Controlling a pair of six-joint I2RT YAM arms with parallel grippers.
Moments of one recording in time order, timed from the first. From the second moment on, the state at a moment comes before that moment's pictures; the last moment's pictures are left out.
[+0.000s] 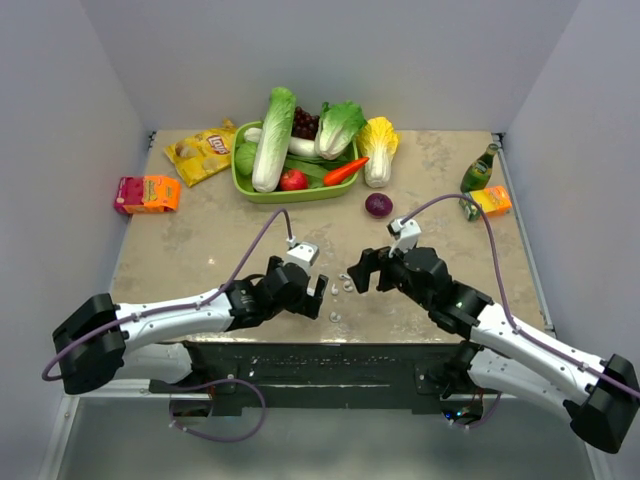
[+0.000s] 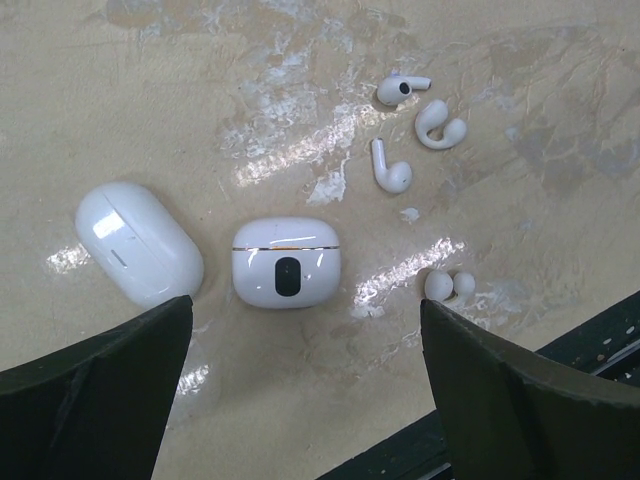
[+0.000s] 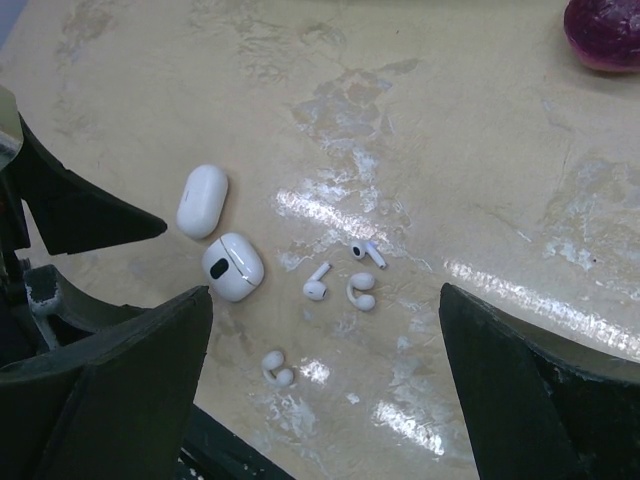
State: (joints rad) left arm -1.06 1.22 0.63 -0.19 -0.35 -0.52; right arm 0.82 0.83 0.55 -0.12 0.19 0.45
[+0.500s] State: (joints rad) left arm -1.06 1.21 0.60 -0.12 -0.41 -0.48; right arm 0.82 0.81 0.55 -0.14 0.19 0.44
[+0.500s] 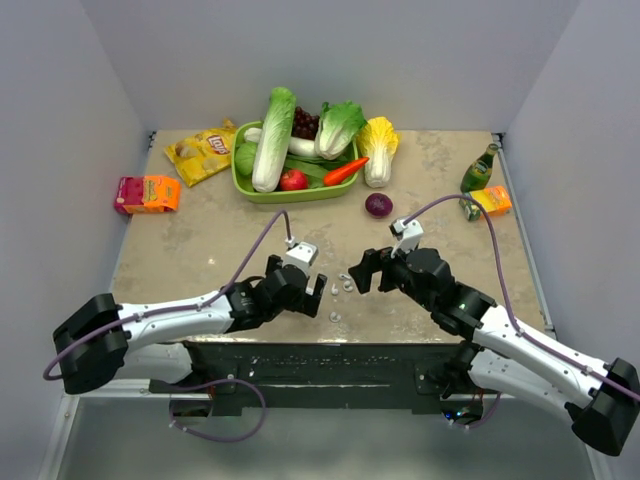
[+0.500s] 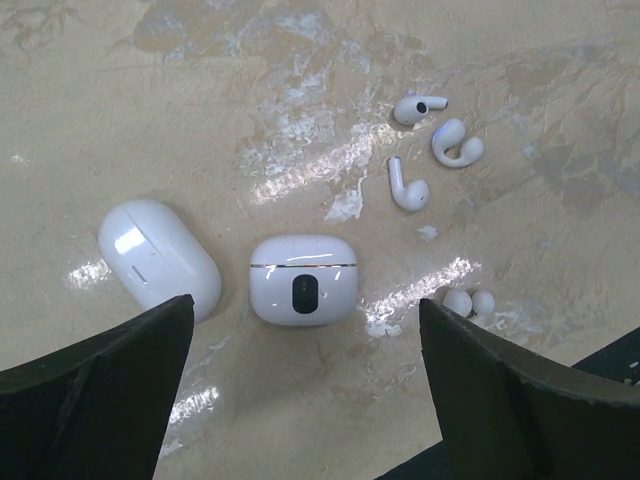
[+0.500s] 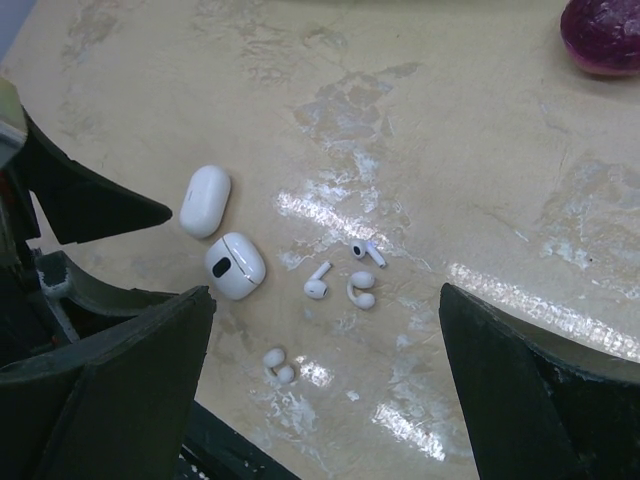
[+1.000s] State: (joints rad) left arm -1.06 1.35 0.60 -0.12 -0.35 -0.44; right arm 0.82 0.80 0.55 -0.14 0.19 0.44
